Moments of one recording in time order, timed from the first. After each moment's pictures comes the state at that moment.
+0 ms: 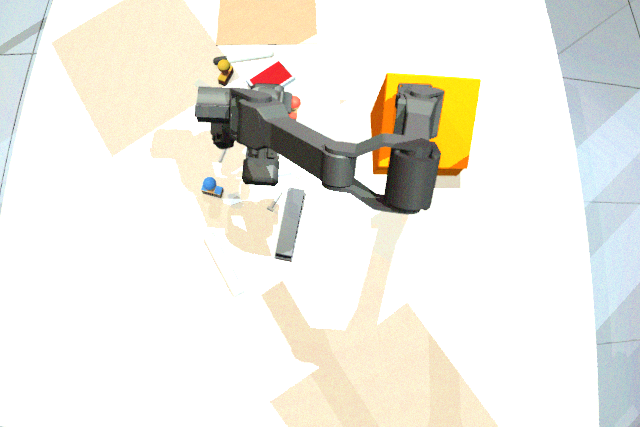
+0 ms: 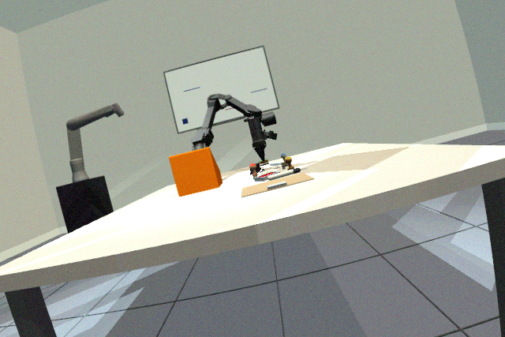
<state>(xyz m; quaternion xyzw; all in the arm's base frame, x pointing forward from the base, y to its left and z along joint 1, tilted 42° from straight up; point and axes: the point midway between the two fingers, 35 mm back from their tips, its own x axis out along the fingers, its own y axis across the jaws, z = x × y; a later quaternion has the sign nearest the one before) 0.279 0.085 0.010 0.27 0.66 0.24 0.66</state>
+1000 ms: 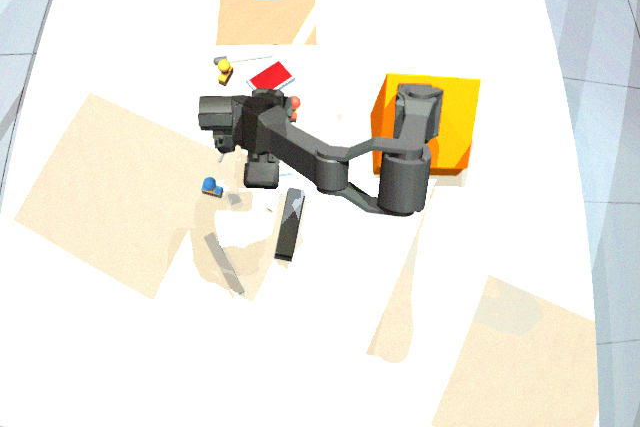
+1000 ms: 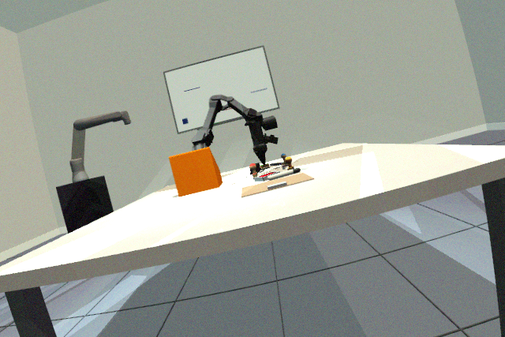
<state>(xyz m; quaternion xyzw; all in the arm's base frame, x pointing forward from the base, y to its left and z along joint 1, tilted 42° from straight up) 0.279 0.099 -0.005 0.27 0.66 0.24 0.66</state>
